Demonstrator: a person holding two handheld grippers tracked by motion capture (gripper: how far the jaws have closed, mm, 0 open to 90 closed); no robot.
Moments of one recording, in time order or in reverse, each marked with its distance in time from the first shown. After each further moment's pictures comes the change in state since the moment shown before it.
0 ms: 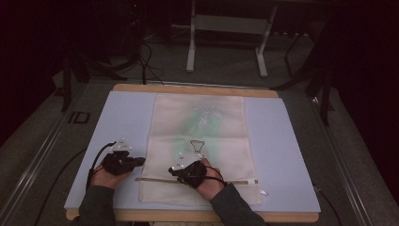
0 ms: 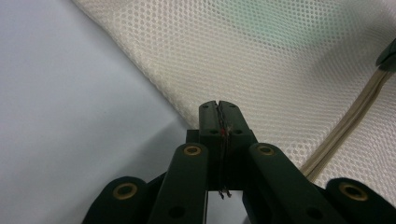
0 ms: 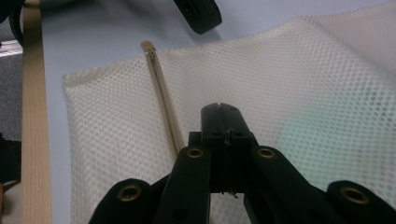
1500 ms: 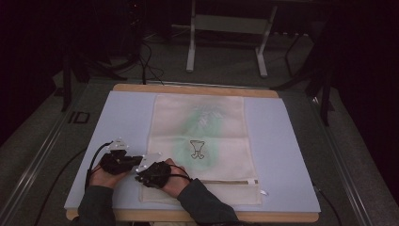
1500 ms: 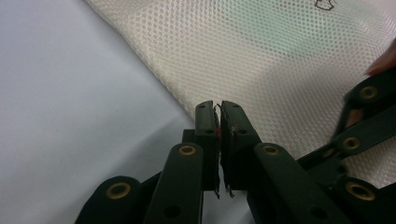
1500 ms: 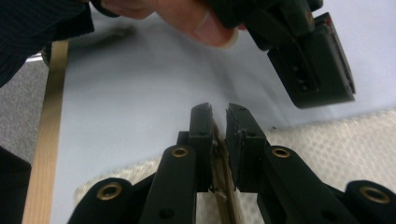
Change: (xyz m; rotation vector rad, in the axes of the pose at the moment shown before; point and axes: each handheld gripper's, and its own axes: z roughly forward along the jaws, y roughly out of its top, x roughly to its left) left arm 0.005 -0.002 -0.004 -0.029 0.006 -0.036; right arm 0.028 0.045 0.090 0.008 0.172 -0.028
